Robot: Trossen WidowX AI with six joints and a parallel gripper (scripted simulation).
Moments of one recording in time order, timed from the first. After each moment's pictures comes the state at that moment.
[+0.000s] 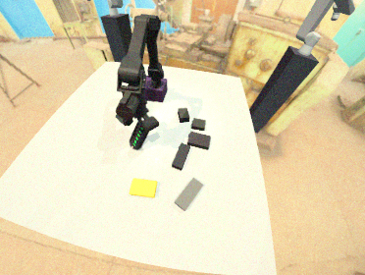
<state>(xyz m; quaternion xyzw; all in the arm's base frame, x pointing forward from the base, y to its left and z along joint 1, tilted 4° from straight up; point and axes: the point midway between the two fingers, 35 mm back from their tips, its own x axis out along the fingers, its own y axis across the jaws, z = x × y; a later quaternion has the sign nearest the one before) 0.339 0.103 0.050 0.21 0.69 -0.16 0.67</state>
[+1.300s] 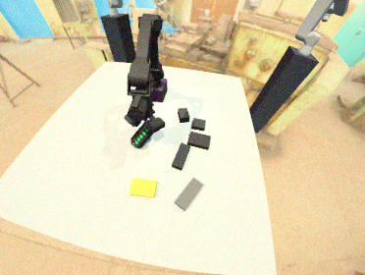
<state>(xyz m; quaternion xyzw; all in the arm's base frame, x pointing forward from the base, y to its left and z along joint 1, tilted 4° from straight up) 0.315 0.119 0.029 0.21 0.70 -0.16 0.67</state>
